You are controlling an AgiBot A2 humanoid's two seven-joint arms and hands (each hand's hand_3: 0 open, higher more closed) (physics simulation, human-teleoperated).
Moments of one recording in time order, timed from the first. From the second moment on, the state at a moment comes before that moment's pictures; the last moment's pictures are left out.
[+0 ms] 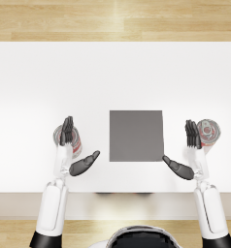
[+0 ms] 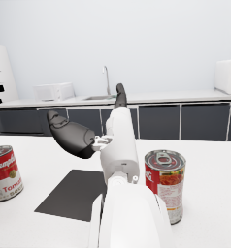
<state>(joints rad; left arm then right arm) 0.22 1.24 0.12 -1.80 1.13 0.01 0.01 0.19 -1.23 0.14 1.84 1.09 0.01 -0.01</state>
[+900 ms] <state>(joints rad) 0.15 1.29 -0.03 -1.50 1.42 0.00 0.00 0.15 -1.28 -0.11 1.50 1.38 0.00 0.00</state>
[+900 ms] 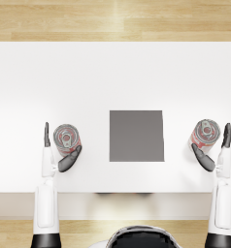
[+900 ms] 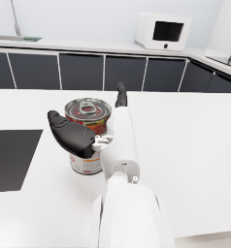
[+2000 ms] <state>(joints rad) 0.26 1.37 0.04 -1.34 1.42 -0.03 0.00 0.29 -1.35 -0.06 1.26 1.38 0.06 0.01</state>
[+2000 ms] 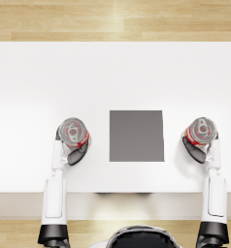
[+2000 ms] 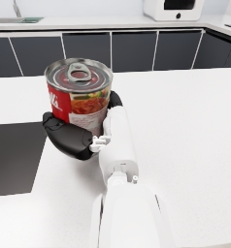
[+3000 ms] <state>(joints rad) 0.59 1.54 0.55 -0.83 1.42 -0.01 -0.30 0.38 -1.42 0.12 1.62 1.38 0.12 0.01</state>
